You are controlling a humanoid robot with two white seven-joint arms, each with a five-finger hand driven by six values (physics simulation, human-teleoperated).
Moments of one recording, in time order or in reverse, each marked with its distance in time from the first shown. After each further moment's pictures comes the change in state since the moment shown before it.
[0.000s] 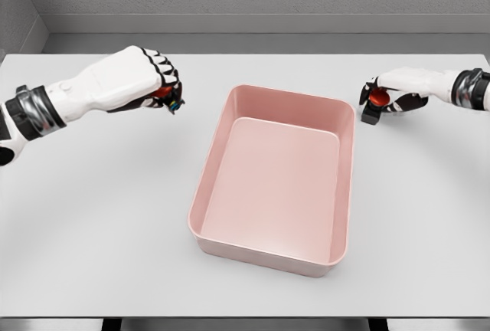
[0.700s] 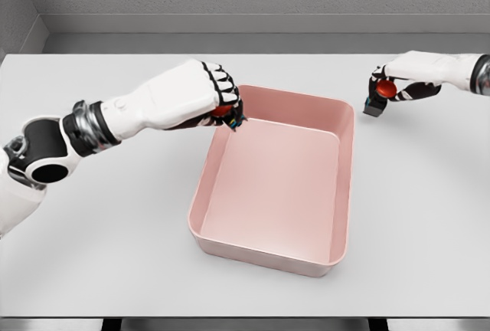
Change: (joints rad) left arm 0.032 -0.171 -0.025 -0.106 -0.004 0.002 0.003; right arm -0.044 -0.086 0.002 -0.115 -0.006 -0.077 0.014
